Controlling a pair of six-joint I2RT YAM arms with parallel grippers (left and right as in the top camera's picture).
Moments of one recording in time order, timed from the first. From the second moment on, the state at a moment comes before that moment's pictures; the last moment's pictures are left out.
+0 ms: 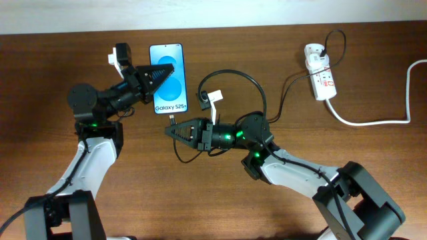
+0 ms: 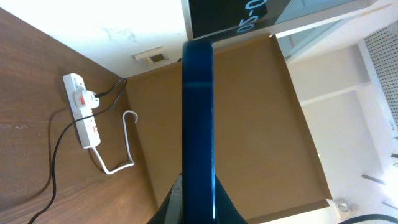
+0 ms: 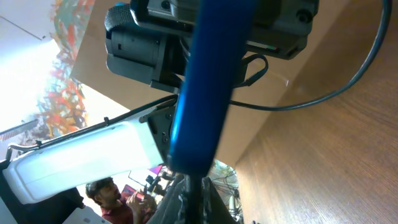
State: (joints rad) left arm 0.06 1.57 0.86 0.98 1.13 -1.53; right arm 0.67 1.71 0.79 1.15 -0.81 1.24
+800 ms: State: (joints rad) left arm 0.06 1.57 0.86 0.98 1.13 -1.51; right arm 0.67 1.71 0.79 1.11 -0.81 1.23
